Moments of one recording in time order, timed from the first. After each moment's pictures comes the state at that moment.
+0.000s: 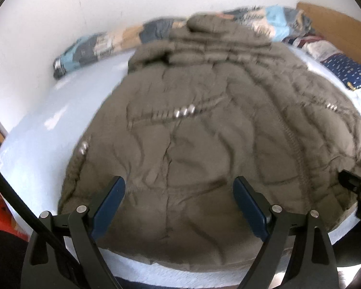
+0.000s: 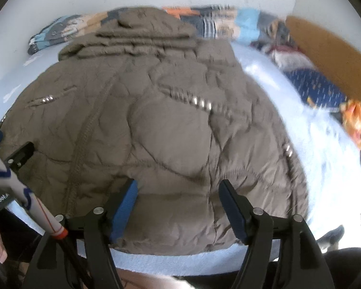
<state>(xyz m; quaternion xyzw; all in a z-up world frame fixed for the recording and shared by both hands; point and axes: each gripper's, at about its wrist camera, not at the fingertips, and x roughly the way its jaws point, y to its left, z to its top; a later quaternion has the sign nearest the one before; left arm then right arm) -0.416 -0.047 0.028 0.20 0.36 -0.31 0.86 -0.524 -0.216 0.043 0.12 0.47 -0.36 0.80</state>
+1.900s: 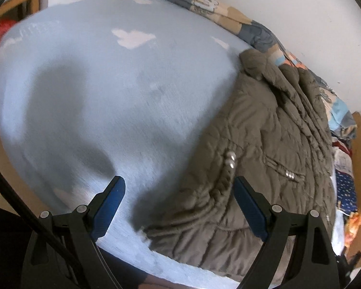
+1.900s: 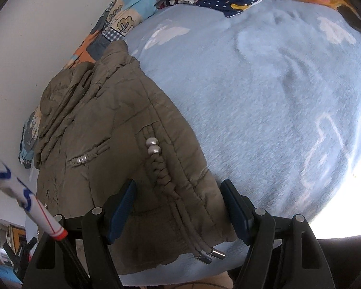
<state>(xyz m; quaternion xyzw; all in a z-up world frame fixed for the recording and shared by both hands) -0.285 0.100 0.028 -0.11 0.52 -0.21 0.82 -0.660 -0.356 0.035 0.45 0.33 -0.40 0.73</state>
